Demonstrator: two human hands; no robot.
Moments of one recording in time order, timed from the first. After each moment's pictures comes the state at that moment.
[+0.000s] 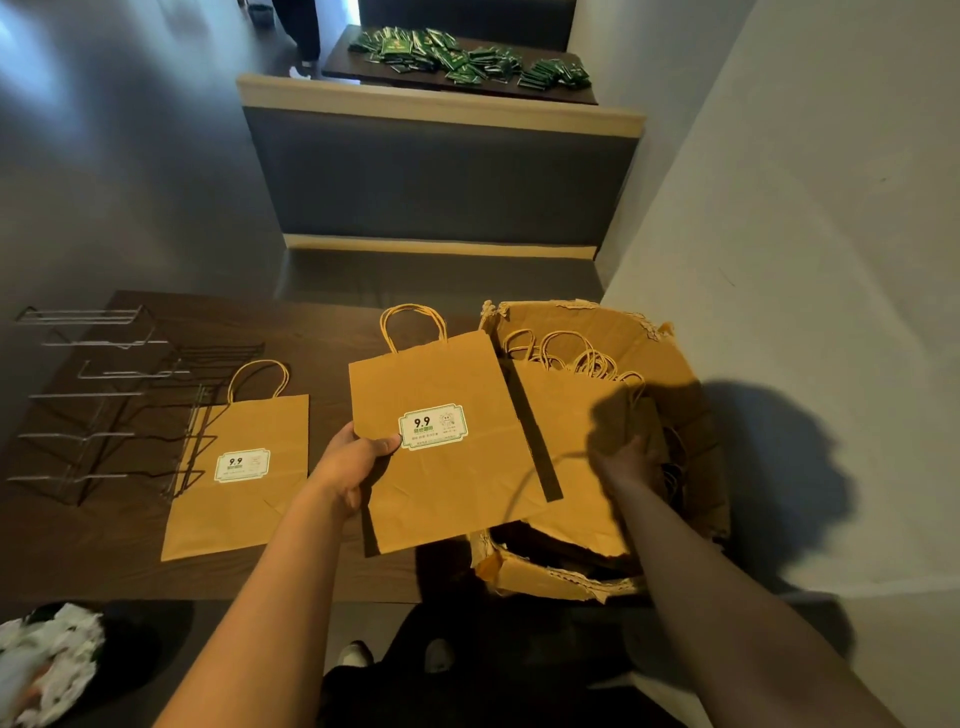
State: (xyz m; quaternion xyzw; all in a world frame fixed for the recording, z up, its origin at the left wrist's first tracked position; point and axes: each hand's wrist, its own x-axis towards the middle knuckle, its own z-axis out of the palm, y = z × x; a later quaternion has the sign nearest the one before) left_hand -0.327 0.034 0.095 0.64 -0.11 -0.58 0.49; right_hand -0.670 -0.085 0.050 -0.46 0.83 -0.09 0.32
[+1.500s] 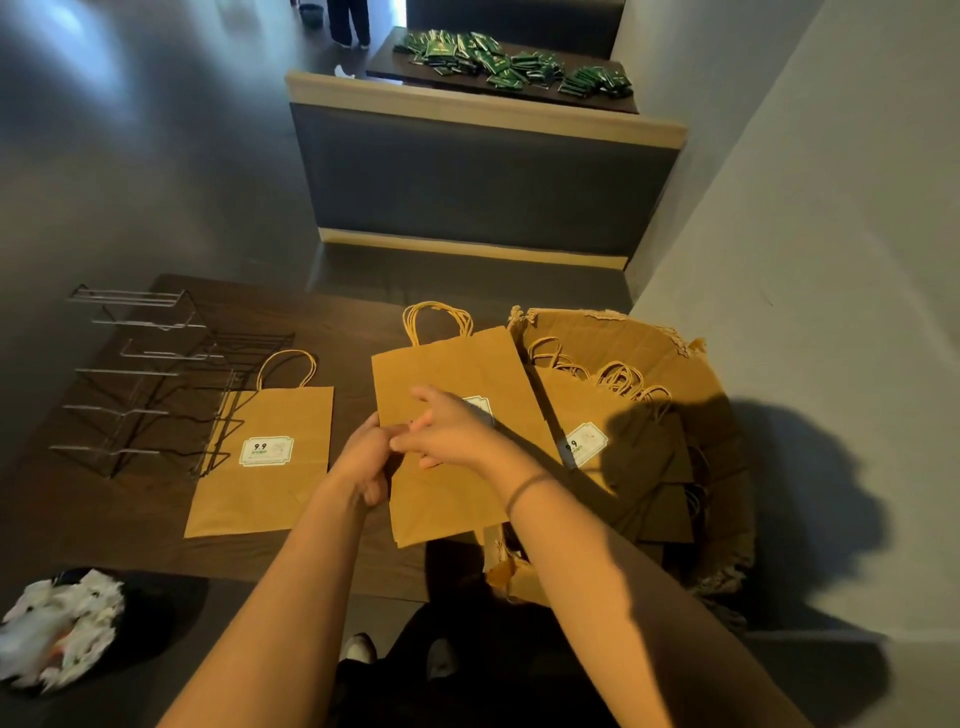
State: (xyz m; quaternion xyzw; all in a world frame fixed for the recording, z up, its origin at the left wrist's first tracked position) left_hand -0.327 0.032 0.093 0.58 -0.08 -0.61 0.53; right_hand -0.442 -0.024 0.166 -0.66 0.48 -0.01 0.57
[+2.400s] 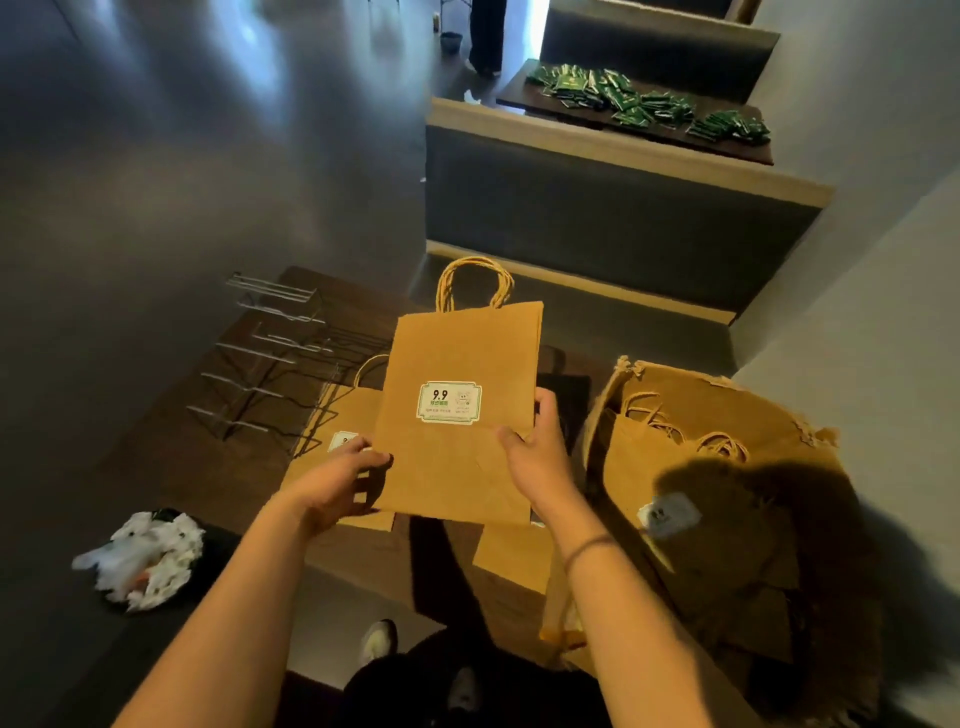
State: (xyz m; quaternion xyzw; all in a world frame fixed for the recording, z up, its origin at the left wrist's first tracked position) left_hand -0.212 0.113 0.102 0.66 -0.11 -0.59 0.45; right_hand -0.423 -0.035 0.143 -0.64 0.48 -0.24 0.55
